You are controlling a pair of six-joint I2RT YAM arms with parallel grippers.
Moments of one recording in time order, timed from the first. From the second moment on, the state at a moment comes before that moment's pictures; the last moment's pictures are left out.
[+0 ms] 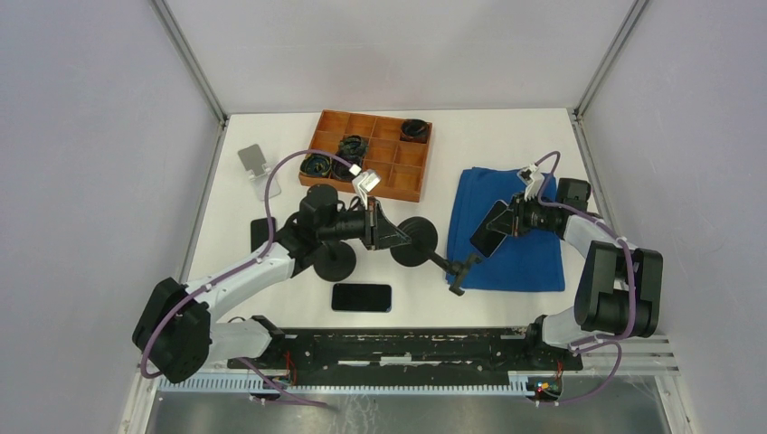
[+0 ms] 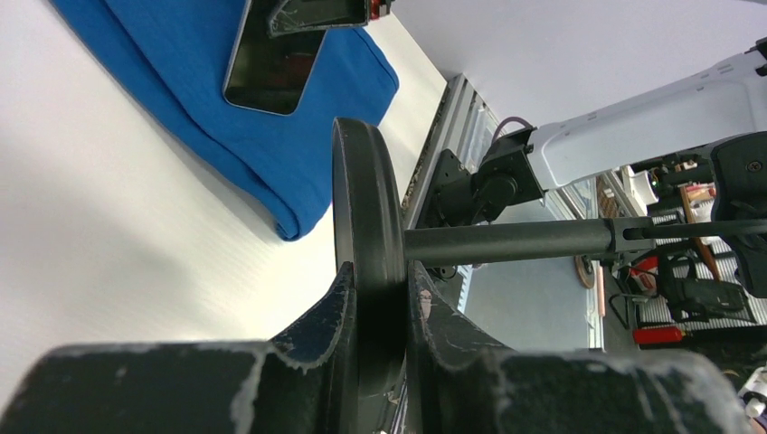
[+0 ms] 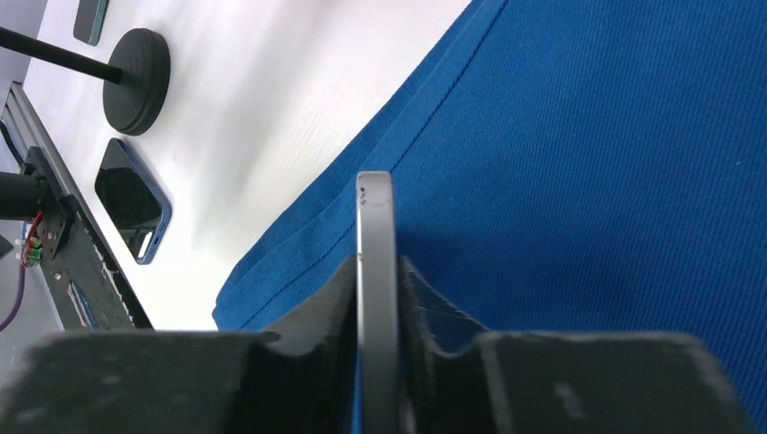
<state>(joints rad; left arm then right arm) -0.65 1.22 0.70 0.28 0.69 -0.61 -0.22 1.47 0.71 -0.21 -0.98 -0.24</state>
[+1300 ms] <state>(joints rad) -0.70 1.49 0.93 0.14 0.80 -0.51 -0.07 1.09 0.75 -1.07 -1.29 -1.88</state>
